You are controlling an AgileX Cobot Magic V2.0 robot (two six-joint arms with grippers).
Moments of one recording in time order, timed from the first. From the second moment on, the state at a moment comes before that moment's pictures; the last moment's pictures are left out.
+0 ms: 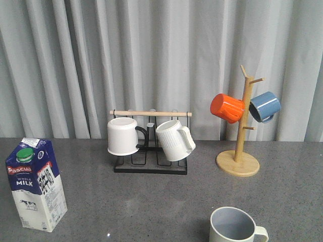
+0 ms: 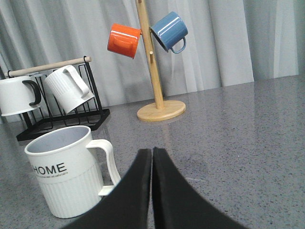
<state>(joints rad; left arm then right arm) 0.04 -0.01 0.02 0.01 0.08 -0.04 0.02 -0.01 0.03 -0.02 0.03 0.23</state>
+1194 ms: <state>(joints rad) 0.04 -0.01 0.02 0.01 -0.15 -0.40 0.02 -0.01 0.03 0.11 -0.04 0.25</state>
